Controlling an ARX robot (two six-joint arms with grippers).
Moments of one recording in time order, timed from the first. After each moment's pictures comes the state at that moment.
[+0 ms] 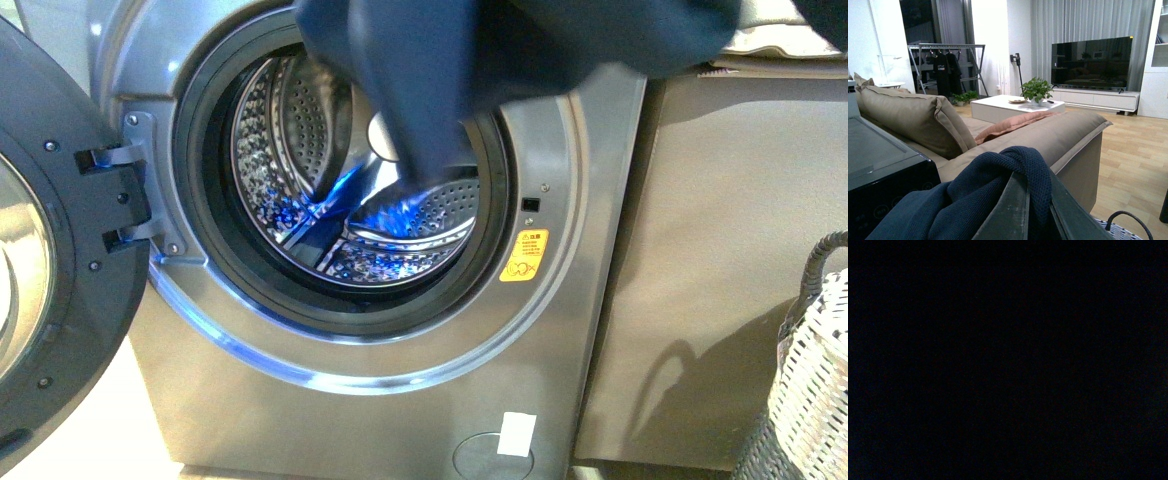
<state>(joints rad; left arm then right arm) -0.68 1.66 2.11 -0.09 0.23 0.05 0.21 1.37 1.04 0.74 -0.40 0.29</state>
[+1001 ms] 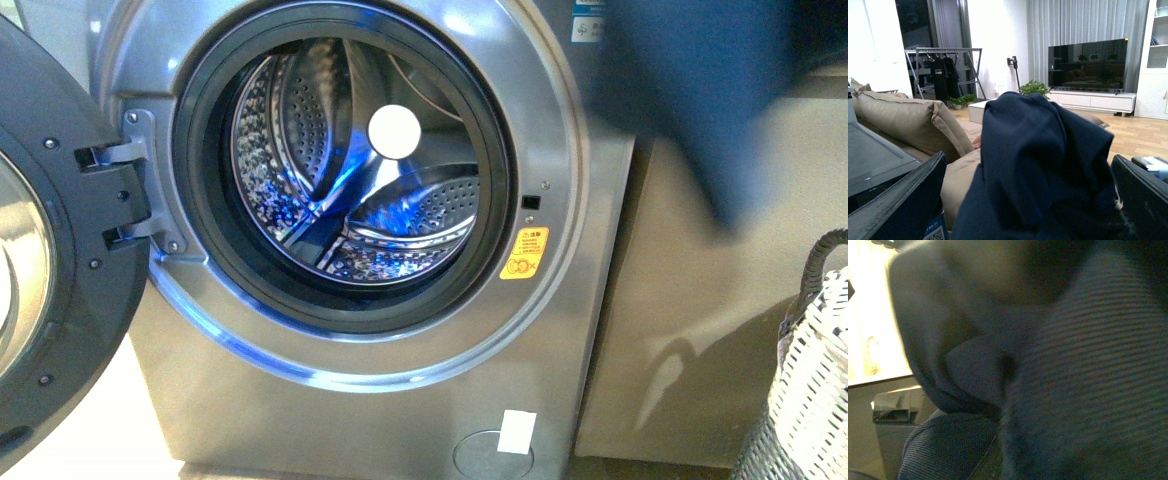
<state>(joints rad) -0.68 1.66 2.12 -0.09 0.23 0.05 -0.09 1.22 1.01 0.80 -0.41 0.44</state>
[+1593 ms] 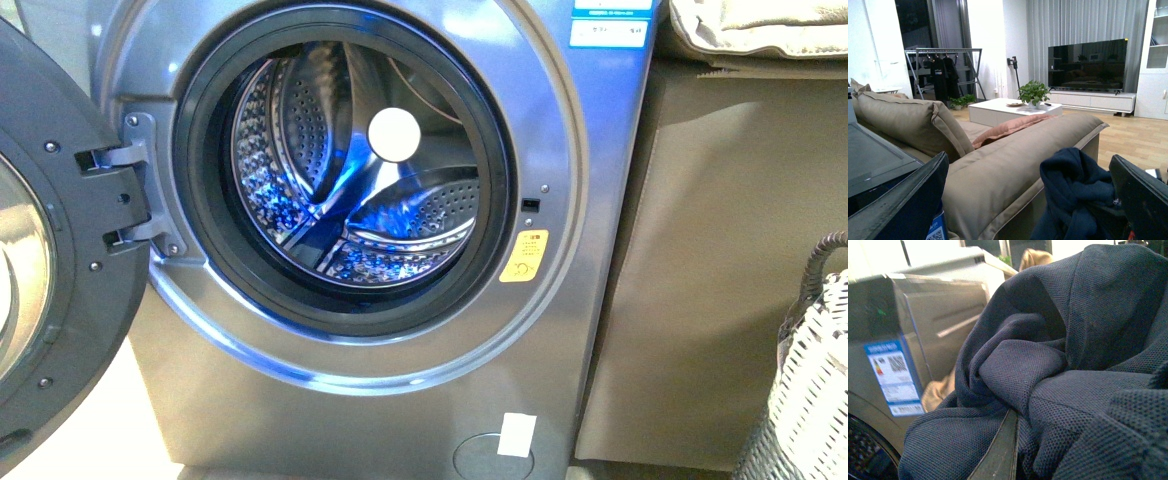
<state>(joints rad) -0.68 1.66 2.12 -0.09 0.24 0.05 -0.50 1.17 0.85 0.56 -0.53 0.25</state>
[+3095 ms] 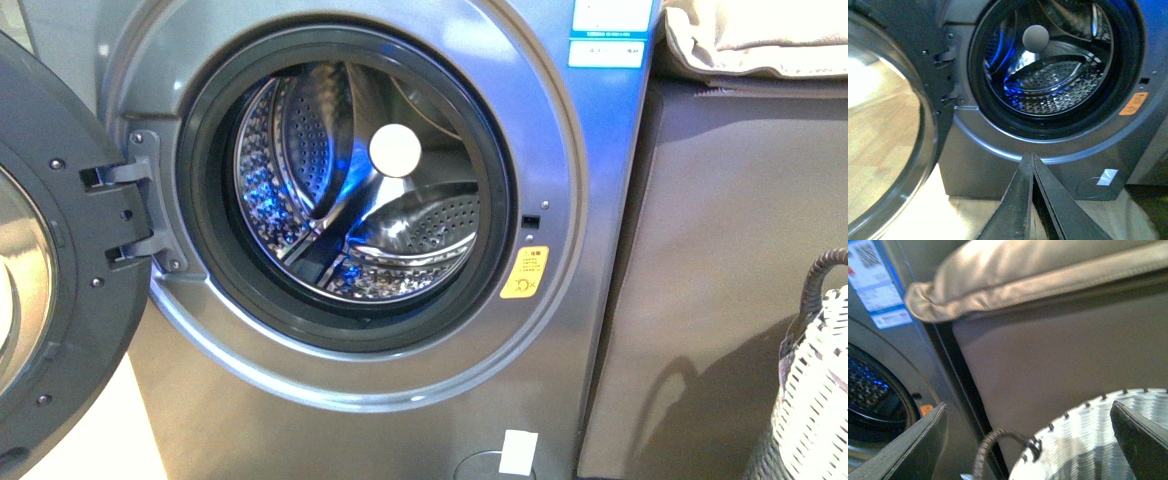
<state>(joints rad) -0.03 0.42 0.15 0.27 -0.01 0.00 -0.46 1.09 0.56 0.57 -0.53 0.22</state>
